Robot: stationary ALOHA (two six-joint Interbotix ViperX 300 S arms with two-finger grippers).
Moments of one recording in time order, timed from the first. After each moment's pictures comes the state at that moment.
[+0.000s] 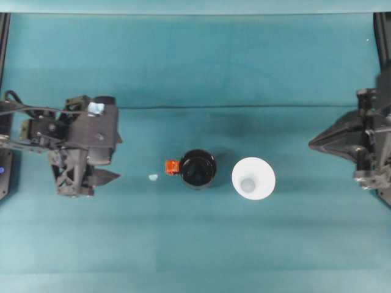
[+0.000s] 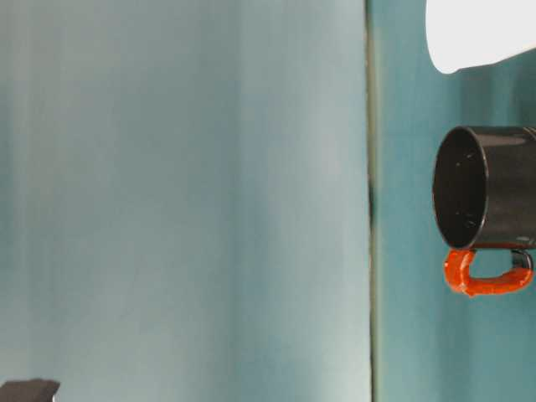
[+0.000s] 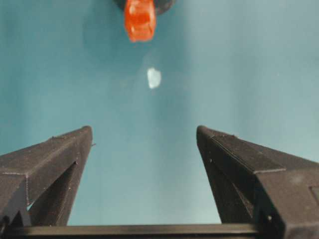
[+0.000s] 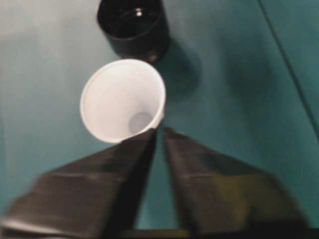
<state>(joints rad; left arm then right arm) 0.00 -0.41 0.75 0.02 0.56 0.01 -0.05 -0.82 1.03 0.03 0.44 0.25</state>
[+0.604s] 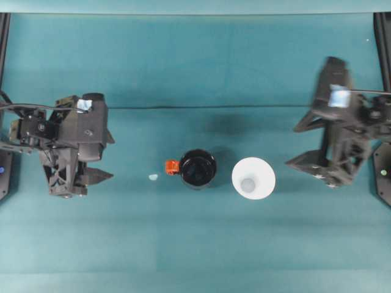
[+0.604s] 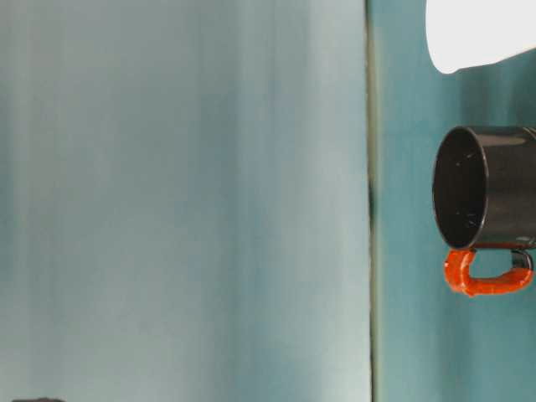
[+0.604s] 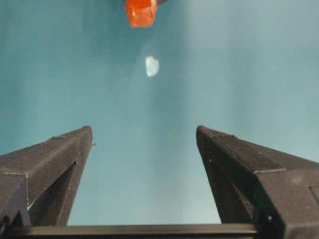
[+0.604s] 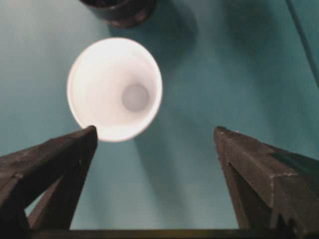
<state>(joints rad) 0.00 -0.45 0.79 0.02 0.56 -0.04 -0.05 -0.48 0.75 0.03 0.70 0.29</state>
